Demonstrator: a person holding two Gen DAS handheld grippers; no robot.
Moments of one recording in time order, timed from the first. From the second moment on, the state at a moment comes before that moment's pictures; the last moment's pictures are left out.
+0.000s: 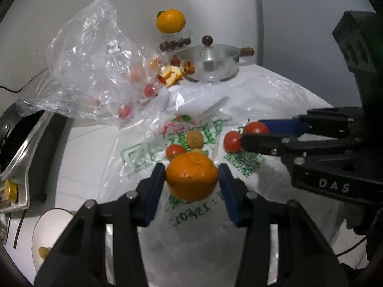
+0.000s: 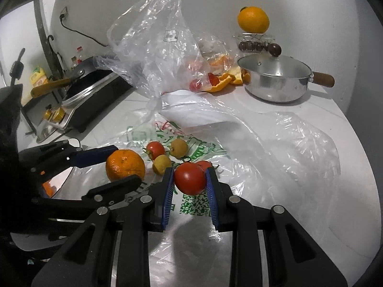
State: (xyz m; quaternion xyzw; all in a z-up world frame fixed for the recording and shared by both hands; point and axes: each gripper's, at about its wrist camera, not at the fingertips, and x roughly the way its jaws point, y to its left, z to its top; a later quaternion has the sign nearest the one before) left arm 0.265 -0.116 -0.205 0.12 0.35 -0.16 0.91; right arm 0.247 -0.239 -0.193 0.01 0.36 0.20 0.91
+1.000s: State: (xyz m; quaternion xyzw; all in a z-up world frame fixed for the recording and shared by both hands) left arm 0.194 -0.028 -0.174 0.08 0.31 -0.12 0.94; right arm 0.204 -0.161 -0.151 -0.05 0.33 0.25 0.91
